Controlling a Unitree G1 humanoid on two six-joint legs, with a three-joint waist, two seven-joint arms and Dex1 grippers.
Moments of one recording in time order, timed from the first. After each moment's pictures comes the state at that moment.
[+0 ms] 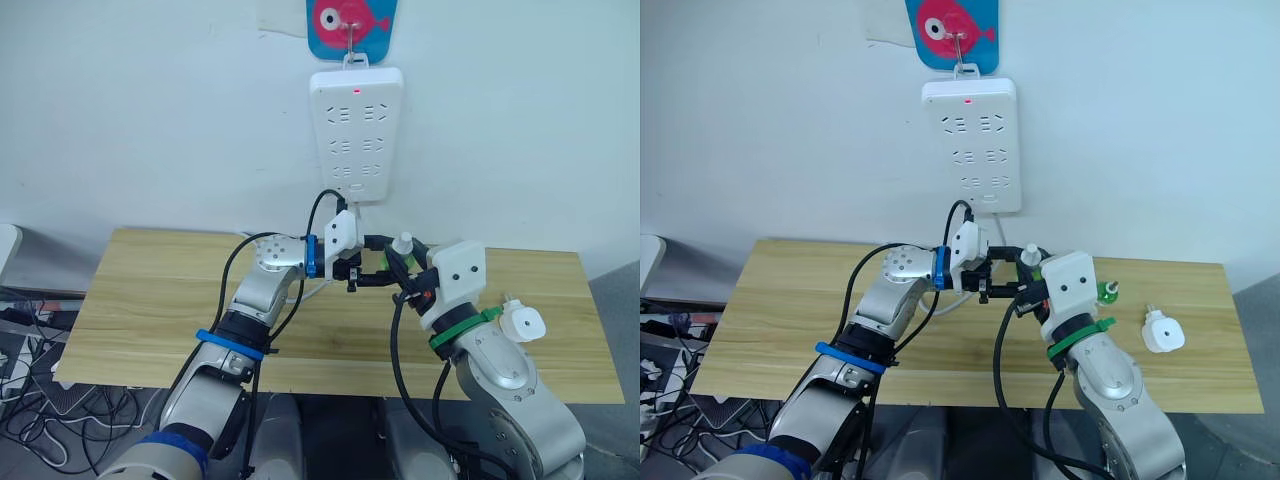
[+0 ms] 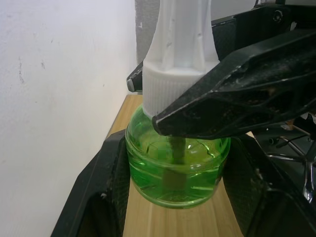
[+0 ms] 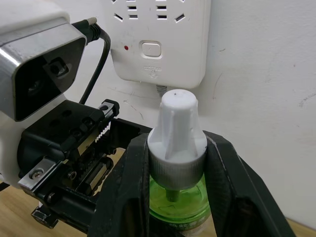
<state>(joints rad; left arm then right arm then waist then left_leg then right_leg) -0.71 0.21 -0.23 0.37 -0.23 -0.05 -1.22 -0.07 -0.20 0.27 -0.86 0.12 0.72 0.04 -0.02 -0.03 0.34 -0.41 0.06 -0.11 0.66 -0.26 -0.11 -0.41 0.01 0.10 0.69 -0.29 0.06</state>
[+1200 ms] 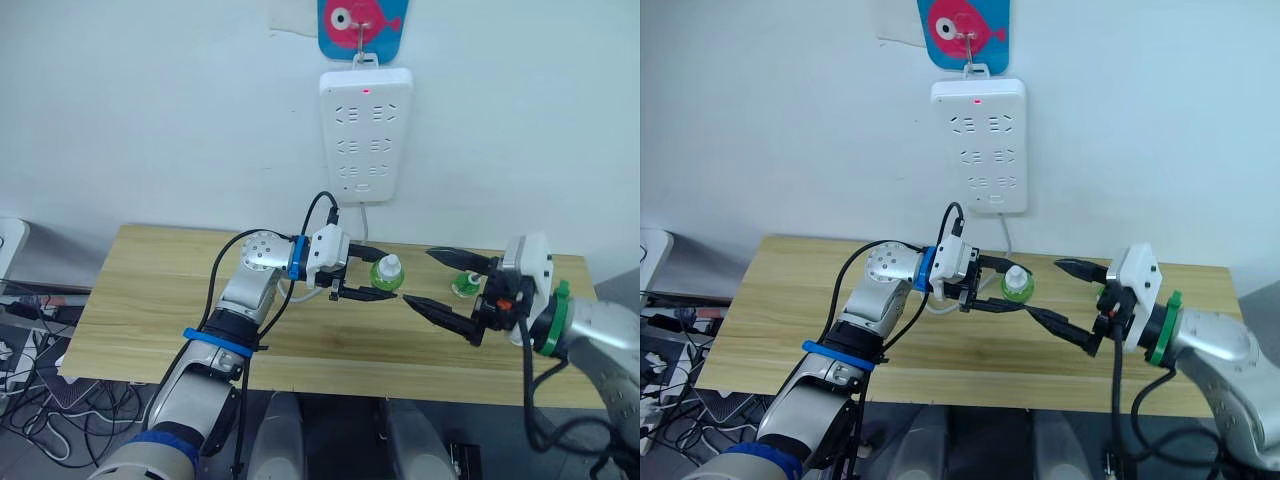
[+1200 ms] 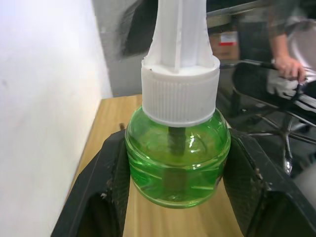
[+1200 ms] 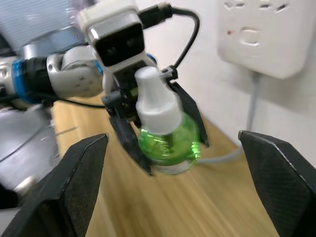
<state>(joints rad) -0.72 0.25 -0.23 0.40 -0.25 -0.17 -1.36 -0.04 -0.59 -0.20 -0.84 0.64 0.71 0.61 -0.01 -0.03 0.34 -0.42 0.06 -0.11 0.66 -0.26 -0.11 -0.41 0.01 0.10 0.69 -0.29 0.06</state>
